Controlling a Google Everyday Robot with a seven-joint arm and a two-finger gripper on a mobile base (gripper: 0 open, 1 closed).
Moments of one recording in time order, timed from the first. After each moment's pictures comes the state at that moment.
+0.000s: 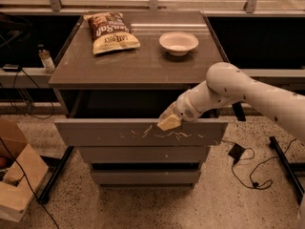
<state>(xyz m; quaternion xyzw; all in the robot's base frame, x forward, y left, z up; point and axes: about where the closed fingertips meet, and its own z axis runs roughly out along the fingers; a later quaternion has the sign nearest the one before) 0.613 -0.051 0.683 -0.55 0.76 0.24 0.27</state>
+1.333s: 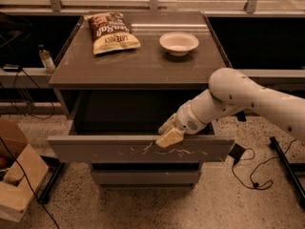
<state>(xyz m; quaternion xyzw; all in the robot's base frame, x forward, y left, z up) 0.541 -0.050 0.690 -0.56 0.75 0.27 0.22</state>
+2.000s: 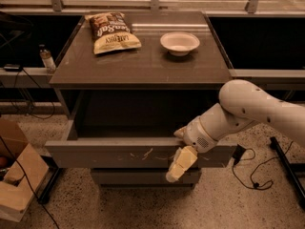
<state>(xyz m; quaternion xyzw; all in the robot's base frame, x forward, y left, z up) 0.470 -0.069 0.686 -0.54 0.77 0.30 0.16</state>
